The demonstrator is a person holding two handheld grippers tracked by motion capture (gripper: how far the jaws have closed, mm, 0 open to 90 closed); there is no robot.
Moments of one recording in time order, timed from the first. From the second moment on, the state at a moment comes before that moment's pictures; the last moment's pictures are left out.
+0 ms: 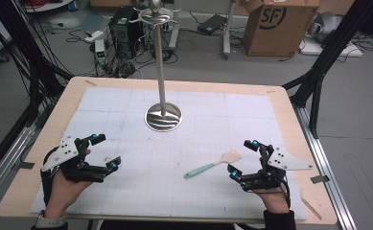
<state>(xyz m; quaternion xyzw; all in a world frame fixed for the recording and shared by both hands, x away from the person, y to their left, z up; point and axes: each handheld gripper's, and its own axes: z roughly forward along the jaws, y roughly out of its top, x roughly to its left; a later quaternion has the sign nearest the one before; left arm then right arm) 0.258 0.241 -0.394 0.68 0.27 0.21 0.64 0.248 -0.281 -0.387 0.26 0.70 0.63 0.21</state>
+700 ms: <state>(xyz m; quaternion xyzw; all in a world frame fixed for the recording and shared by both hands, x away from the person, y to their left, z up) 0.257 0.248 -0.393 0.67 0.28 0.20 0.65 0.275 -0.262 -0.407 0.31 0.74 0.56 0.20</state>
